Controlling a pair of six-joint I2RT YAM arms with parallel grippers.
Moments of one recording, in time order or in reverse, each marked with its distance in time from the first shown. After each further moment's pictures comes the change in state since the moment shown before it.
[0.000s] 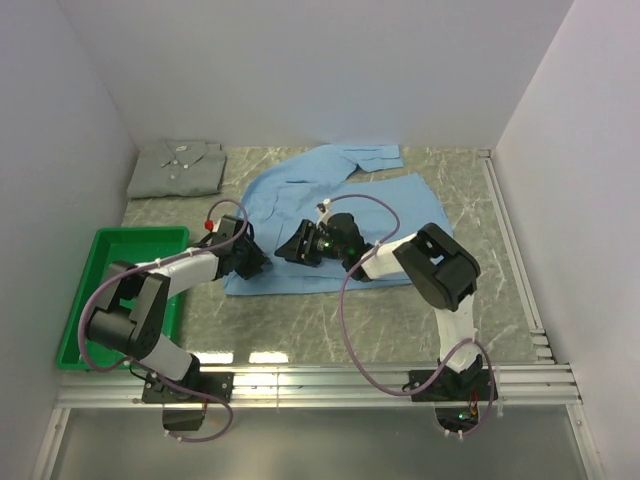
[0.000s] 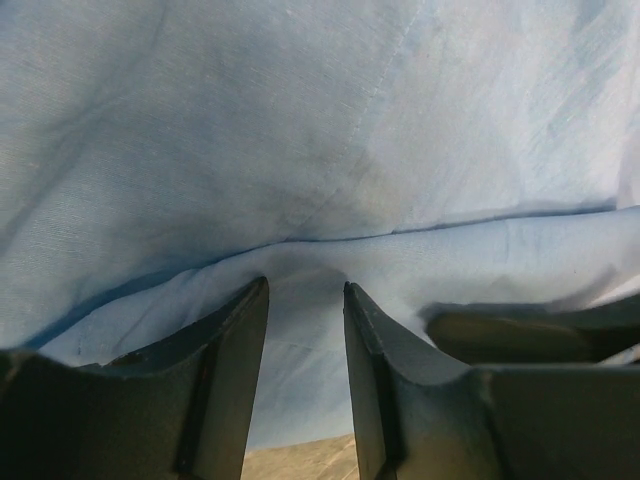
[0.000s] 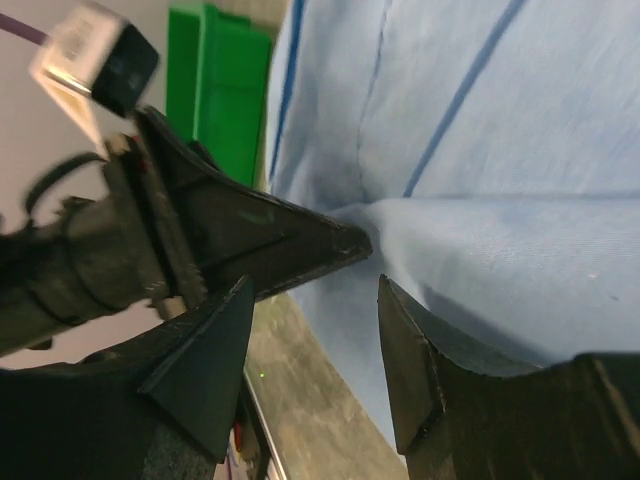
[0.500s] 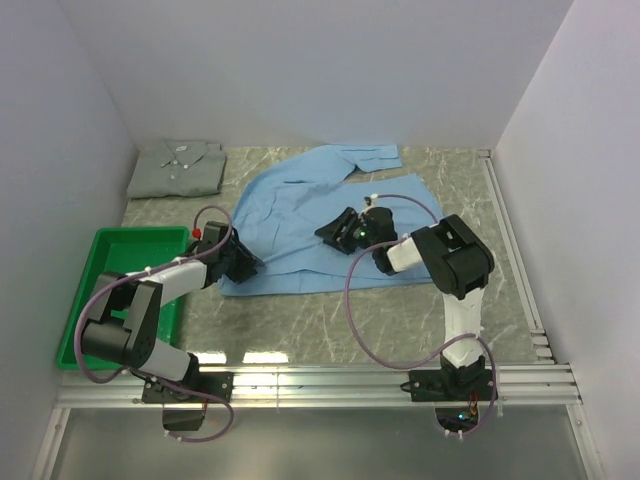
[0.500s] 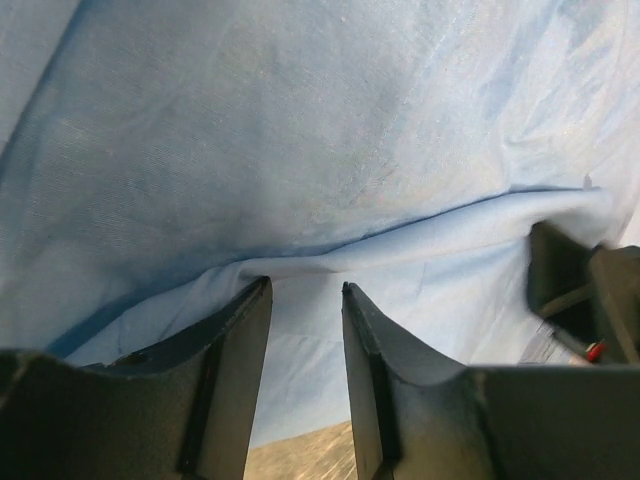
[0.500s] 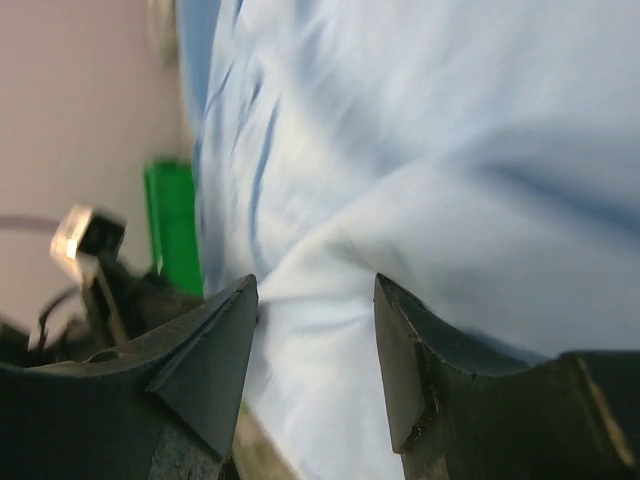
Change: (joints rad) left arm 0.095 -0.058 -0.105 0.085 0.100 -0.033; right arm -0.210 0.052 -0.097 0.110 0.029 0.066
